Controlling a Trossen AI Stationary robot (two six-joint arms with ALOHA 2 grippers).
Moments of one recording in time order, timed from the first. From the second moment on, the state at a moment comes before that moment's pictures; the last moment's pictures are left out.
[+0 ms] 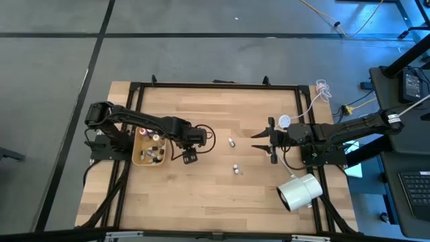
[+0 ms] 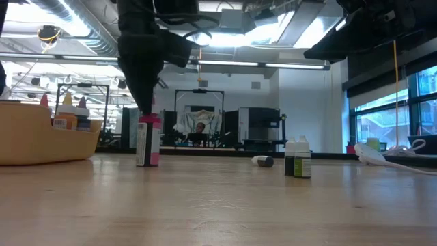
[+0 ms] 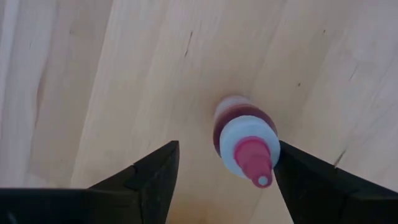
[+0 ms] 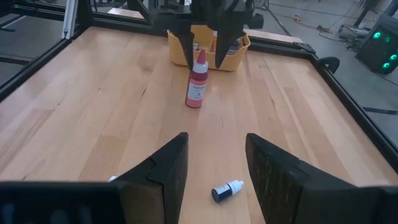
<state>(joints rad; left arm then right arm) -0.04 1.64 1.19 -0.93 -0.11 -0.40 0.15 0.84 0.44 0.08 0.17 -0.09</state>
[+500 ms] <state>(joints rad) -0.04 1.64 1.19 -0.88 -0.11 -0.40 0.15 0.84 0.44 0.08 0.17 -0.09</state>
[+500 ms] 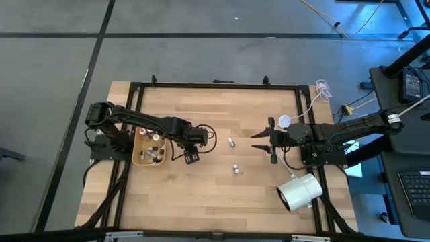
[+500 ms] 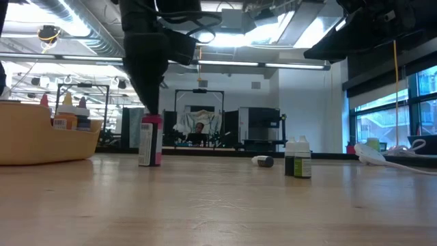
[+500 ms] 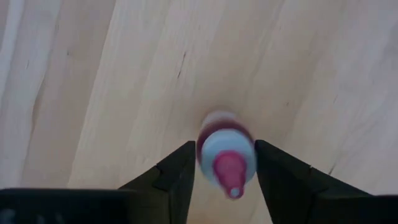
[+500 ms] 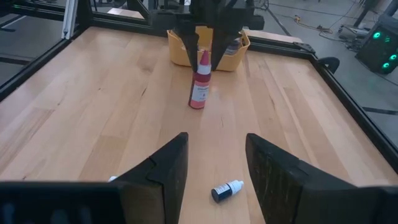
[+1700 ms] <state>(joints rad) -0.18 1.27 1.26 -1.46 -0.16 -1.10 0.15 0.84 0.44 0.07 0.18 -0.09</state>
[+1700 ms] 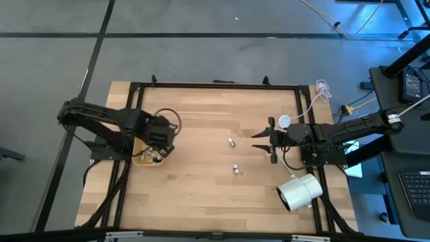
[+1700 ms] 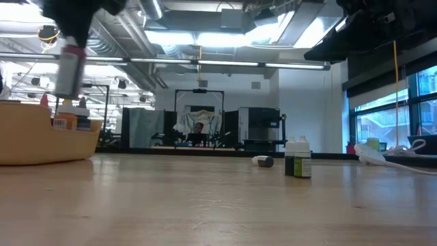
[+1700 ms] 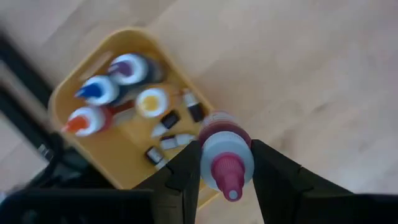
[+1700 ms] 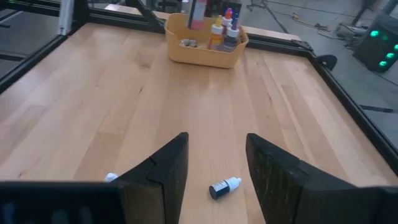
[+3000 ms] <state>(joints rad) -0.20 1.18 0.81 -1.38 -0.36 -1.69 0.15 0.84 0.44 0.06 0.22 -0.08</state>
